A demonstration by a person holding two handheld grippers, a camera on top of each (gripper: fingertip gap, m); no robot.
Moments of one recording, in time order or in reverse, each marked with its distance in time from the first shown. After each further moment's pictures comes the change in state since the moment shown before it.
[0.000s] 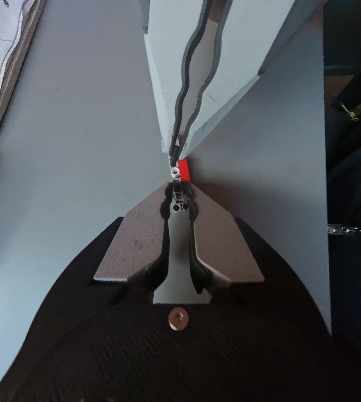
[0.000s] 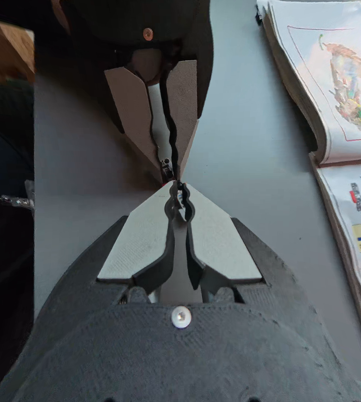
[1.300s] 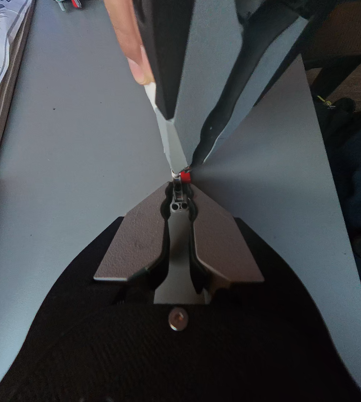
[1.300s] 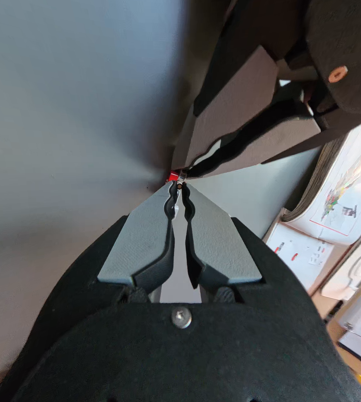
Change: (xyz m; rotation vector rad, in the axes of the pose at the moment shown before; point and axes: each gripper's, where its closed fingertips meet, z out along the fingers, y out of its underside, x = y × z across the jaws) left arm -0.011 -0.002 0.002 0.054 0.129 0.097; right arm 0.006 0.013 0.017 -0.466 -0.082 -0.684
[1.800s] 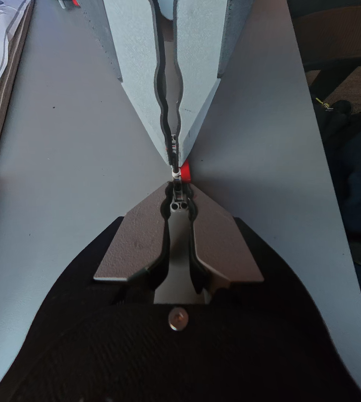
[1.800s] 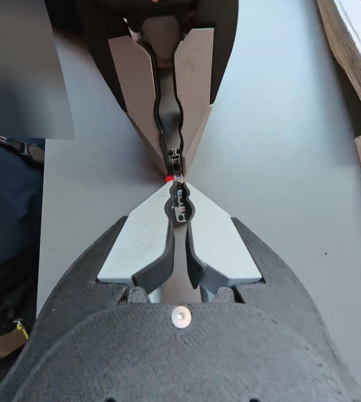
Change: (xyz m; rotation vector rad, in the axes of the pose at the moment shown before) left arm 0.000 0.000 0.000 0.000 0.007 -0.012; right arm 0.001 0.004 -0.003 0.482 -0.172 0.712
